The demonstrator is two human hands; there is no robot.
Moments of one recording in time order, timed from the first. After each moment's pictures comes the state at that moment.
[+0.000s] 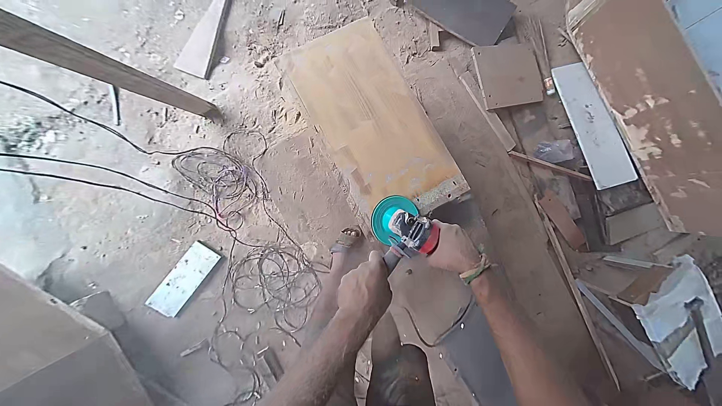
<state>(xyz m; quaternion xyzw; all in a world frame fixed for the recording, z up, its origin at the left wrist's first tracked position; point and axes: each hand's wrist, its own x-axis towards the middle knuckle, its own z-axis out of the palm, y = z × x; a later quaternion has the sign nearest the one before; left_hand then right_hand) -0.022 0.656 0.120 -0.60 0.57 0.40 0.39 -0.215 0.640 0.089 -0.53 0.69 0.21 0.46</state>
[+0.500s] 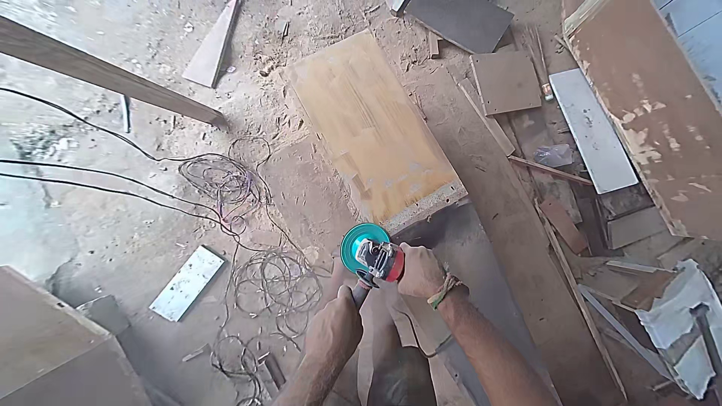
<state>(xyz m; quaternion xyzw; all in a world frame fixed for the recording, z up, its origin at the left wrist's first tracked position) 0.034 0.704 0.118 -0.65 0.52 0.39 0.40 -0.154 0.657 0.090 -0.56 0.61 0.25 0.49</state>
